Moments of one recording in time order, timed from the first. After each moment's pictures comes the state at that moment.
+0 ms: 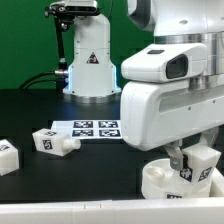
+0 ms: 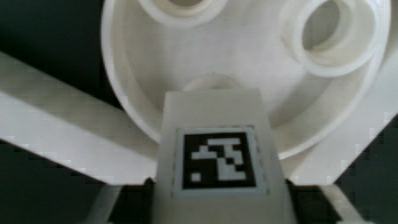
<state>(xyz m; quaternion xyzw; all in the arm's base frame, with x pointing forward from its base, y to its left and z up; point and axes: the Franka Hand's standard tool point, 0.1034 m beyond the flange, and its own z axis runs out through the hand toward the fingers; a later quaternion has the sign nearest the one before) 0.643 0.095 0.068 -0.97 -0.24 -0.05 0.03</state>
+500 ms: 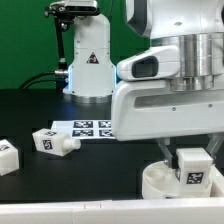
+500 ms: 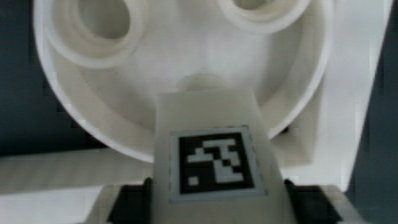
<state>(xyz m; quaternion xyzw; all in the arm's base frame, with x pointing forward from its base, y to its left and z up) 0.647 0.086 0.066 -0.99 0.09 -0.08 0.04</state>
